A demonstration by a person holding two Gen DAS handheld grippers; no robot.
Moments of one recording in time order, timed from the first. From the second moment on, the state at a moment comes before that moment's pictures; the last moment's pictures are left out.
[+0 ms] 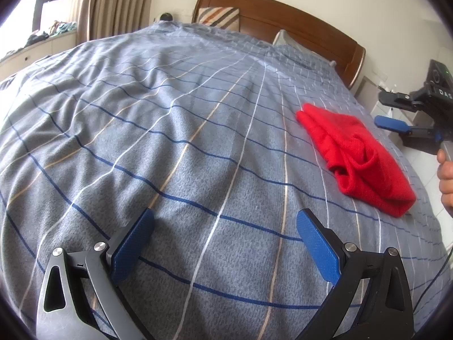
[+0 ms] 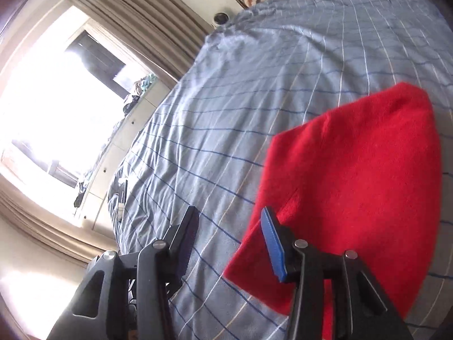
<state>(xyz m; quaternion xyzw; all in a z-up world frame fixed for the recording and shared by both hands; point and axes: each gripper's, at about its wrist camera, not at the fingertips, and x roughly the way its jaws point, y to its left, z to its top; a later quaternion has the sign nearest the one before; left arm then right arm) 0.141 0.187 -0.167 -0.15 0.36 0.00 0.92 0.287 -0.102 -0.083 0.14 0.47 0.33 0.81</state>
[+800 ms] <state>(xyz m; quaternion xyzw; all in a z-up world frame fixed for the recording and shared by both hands) 0.142 0.176 -0.172 -0.12 0.37 0.01 0.92 0.234 -0.170 -0.119 0.05 0.49 0.23 0.84</state>
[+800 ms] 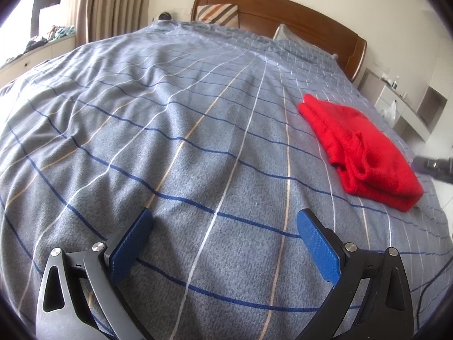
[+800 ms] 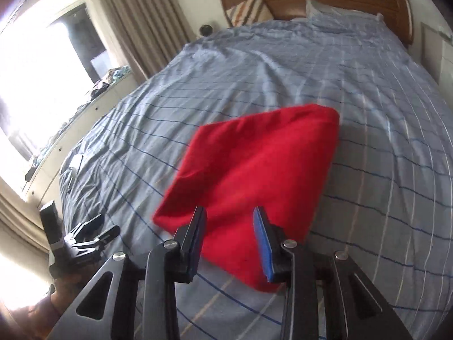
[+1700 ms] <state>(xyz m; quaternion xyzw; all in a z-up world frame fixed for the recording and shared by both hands) 0.337 0.069 -0.159 -0.15 0.52 -0.14 0.83 0.330 -0.174 -0.172 0.17 0.48 0.20 0.84</state>
